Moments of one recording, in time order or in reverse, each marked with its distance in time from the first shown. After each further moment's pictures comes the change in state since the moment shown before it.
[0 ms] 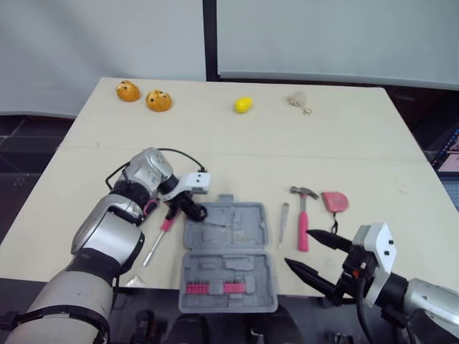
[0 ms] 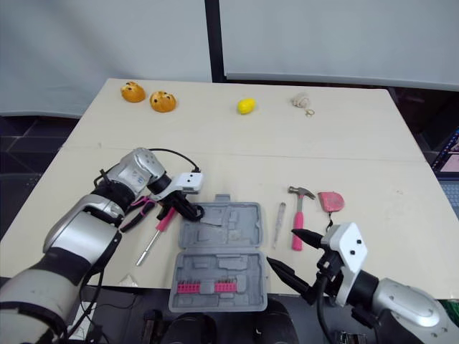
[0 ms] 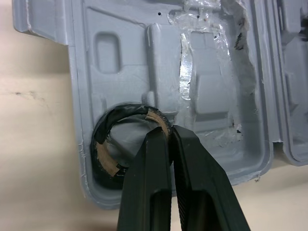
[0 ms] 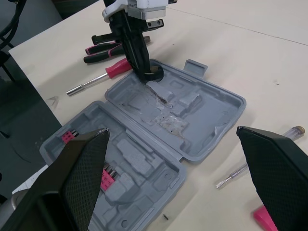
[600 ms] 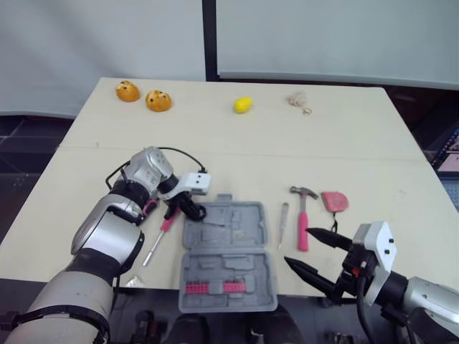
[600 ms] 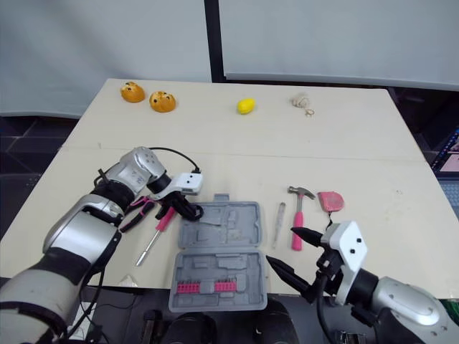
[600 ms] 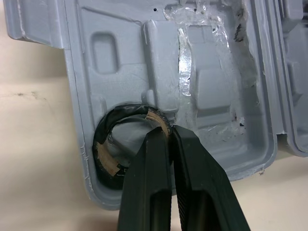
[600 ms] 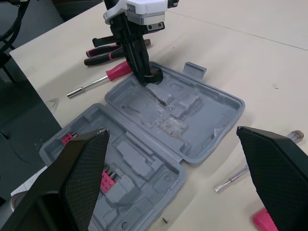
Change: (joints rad) left arm 0.000 0.003 0.027 -0.003 0.040 -0.042 -0.008; right arm -0.016 0.000 0.001 0.000 0.001 0.000 0.000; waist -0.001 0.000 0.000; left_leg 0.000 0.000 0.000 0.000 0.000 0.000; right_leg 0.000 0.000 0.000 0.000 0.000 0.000
